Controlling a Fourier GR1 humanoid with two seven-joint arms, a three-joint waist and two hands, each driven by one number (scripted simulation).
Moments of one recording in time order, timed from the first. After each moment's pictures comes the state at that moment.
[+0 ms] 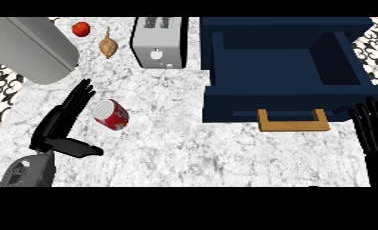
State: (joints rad) left arm -0.19 0.27 0.20 -1.03 -0.03 -0.42 -0.39; right arm 0.25 -0.04 -0.21 -2.03 -0.04 0.20 0.01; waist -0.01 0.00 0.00
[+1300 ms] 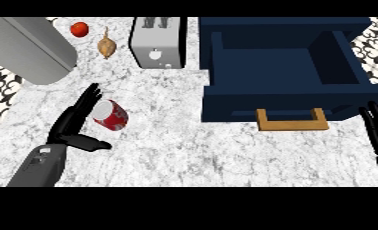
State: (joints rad) left arm -0.44 0.31 0.22 -0.42 -0.14 -0.36 -0.72; right arm 0.23 -0.04 -0.25 -2.08 -0.07 0.21 0.06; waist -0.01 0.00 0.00
